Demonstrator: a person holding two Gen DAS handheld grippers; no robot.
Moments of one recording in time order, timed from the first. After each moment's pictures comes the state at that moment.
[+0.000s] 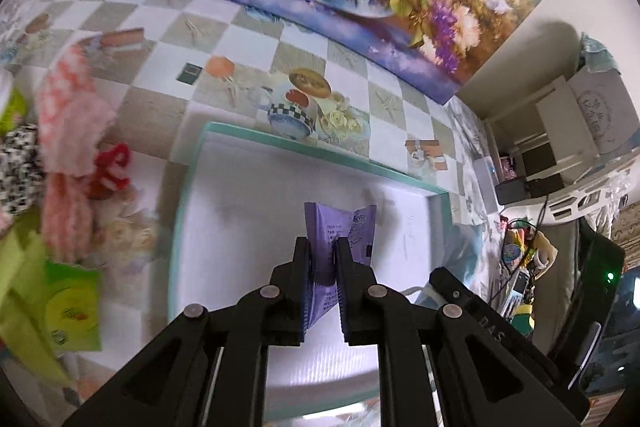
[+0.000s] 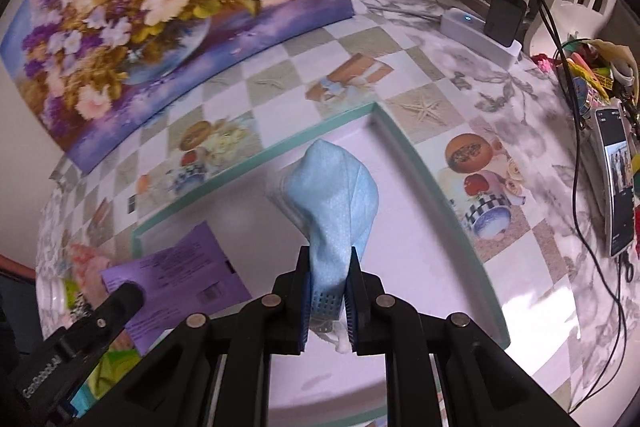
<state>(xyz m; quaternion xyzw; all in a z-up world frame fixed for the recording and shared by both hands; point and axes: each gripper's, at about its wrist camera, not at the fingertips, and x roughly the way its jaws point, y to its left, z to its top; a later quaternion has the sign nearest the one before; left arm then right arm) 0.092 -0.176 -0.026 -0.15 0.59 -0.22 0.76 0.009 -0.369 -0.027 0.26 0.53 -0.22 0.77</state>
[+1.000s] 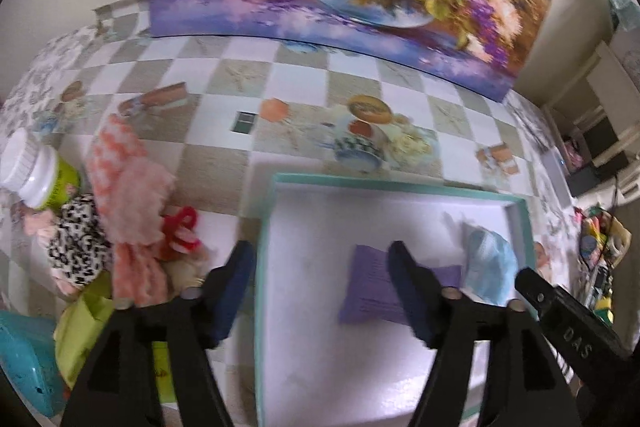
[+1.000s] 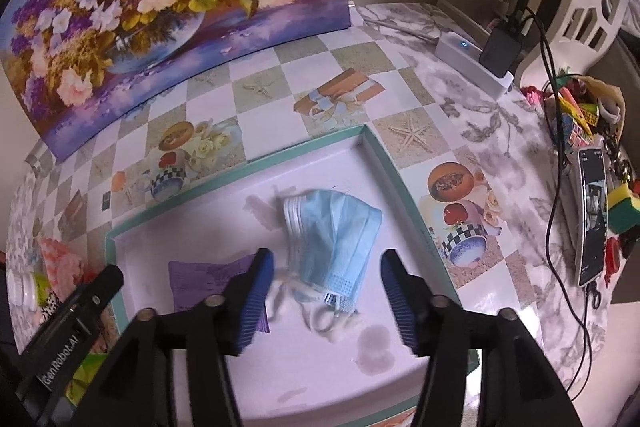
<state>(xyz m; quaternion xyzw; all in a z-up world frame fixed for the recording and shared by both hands) 0.111 -0.171 -0.022 0.00 0.56 -0.13 0.82 0.028 -0.361 -0.017 0.19 0.55 -0.24 0.77</state>
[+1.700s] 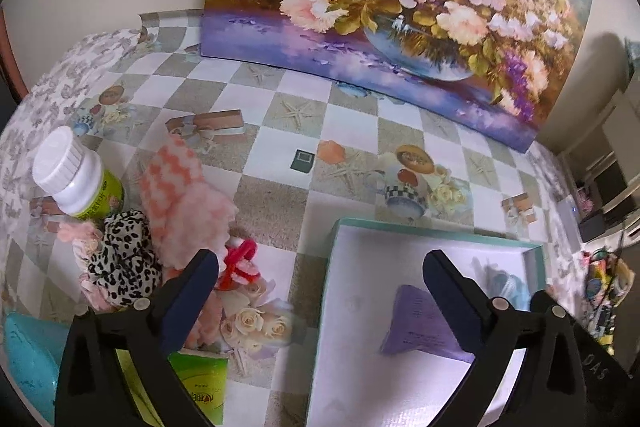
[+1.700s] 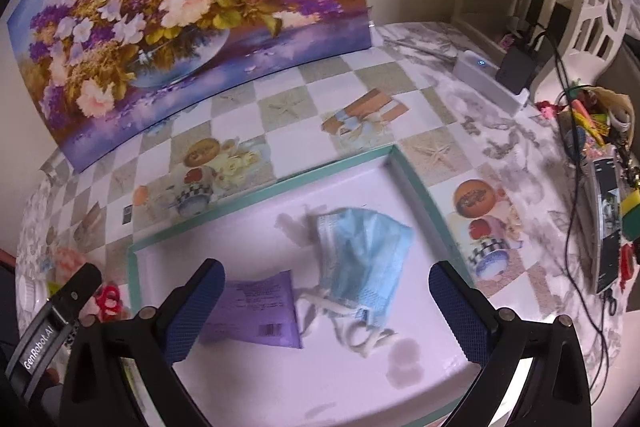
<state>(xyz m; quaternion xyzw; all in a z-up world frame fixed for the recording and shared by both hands) 0.123 -0.128 -0.012 -0.05 0.51 -0.11 0.85 0.034 -0.347 -0.012 0.21 0.51 -0.22 0.80</state>
